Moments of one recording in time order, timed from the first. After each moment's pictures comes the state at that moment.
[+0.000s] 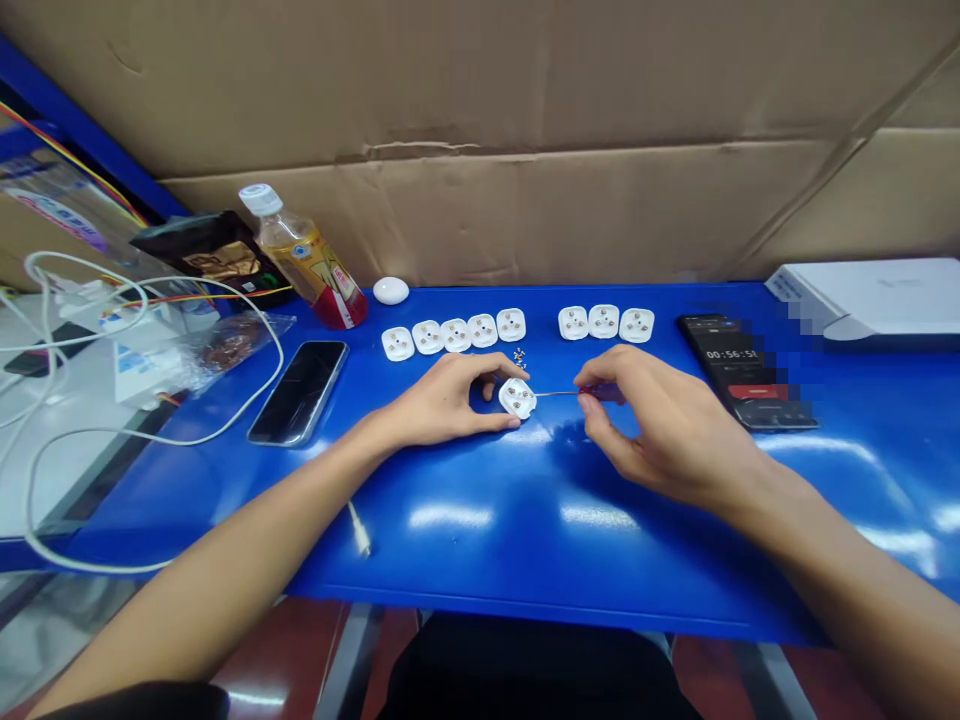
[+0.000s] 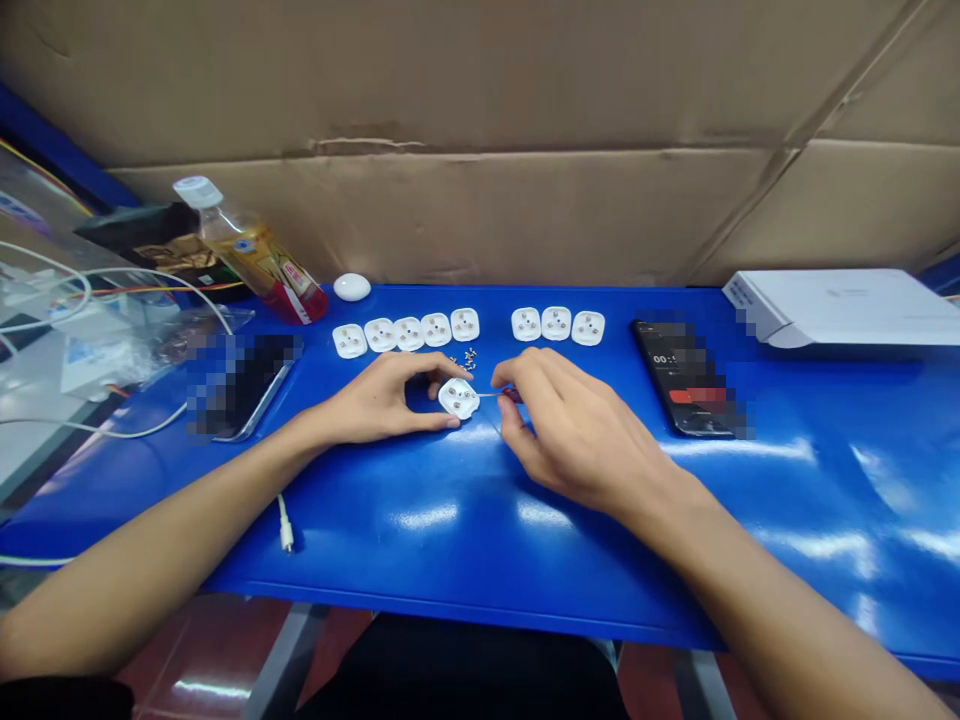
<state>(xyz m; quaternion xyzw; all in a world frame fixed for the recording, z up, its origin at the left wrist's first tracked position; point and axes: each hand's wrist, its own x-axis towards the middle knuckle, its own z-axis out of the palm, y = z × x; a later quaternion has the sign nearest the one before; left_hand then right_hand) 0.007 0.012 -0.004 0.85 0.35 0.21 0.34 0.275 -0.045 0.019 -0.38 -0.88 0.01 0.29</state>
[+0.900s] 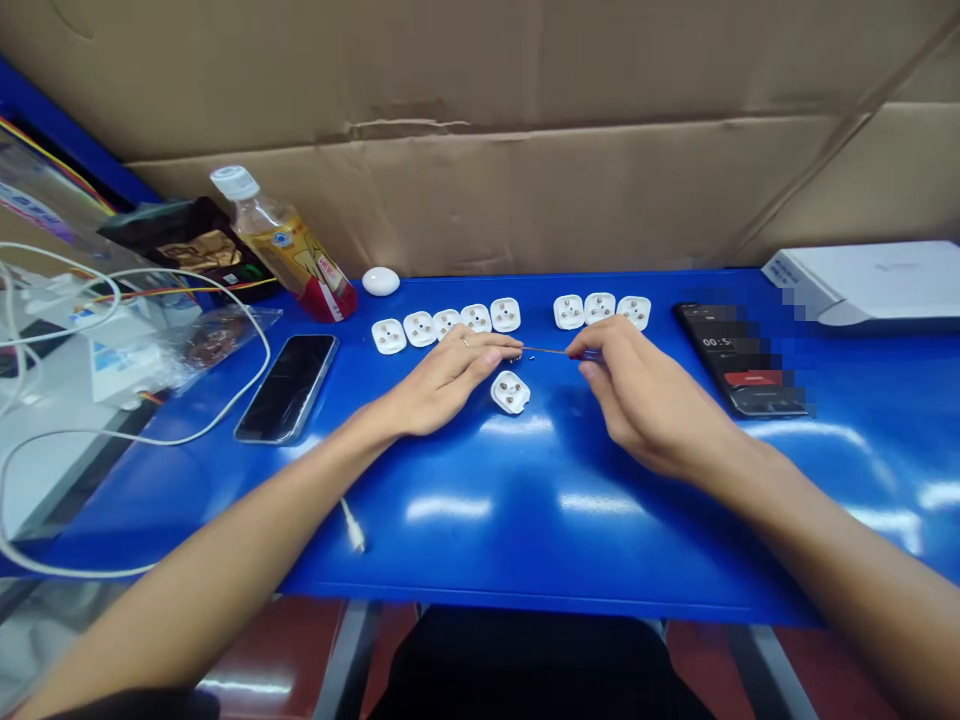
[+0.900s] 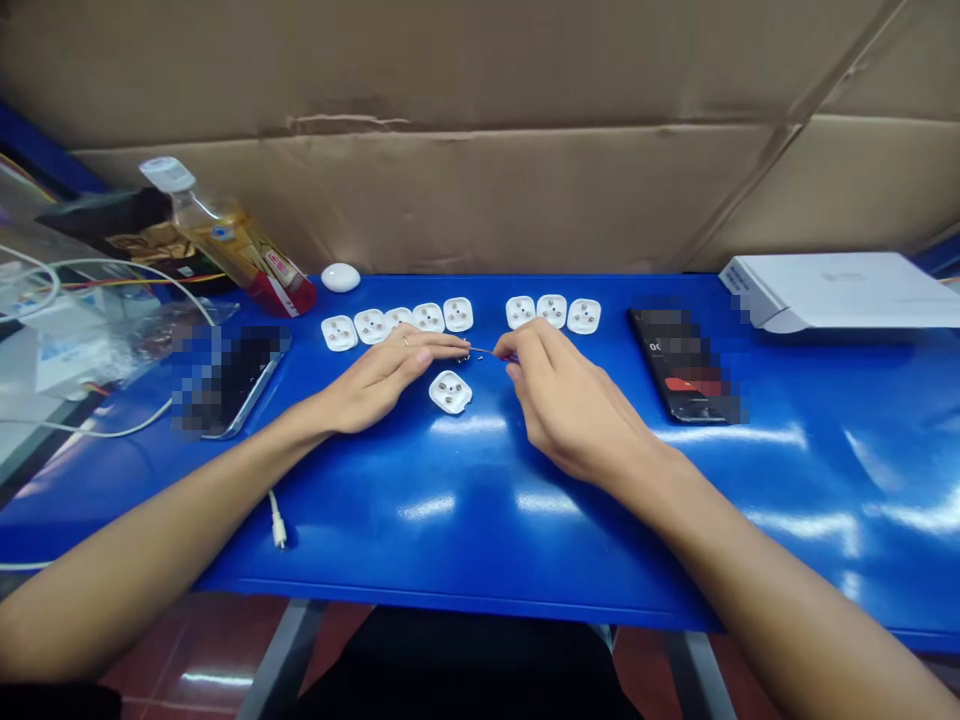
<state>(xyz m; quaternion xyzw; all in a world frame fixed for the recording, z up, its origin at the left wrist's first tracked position) 0.007 0.016 -0.007 0.85 0.35 0.24 0.32 0.278 -0.030 0.007 -0.45 -0.85 0.09 0.25</state>
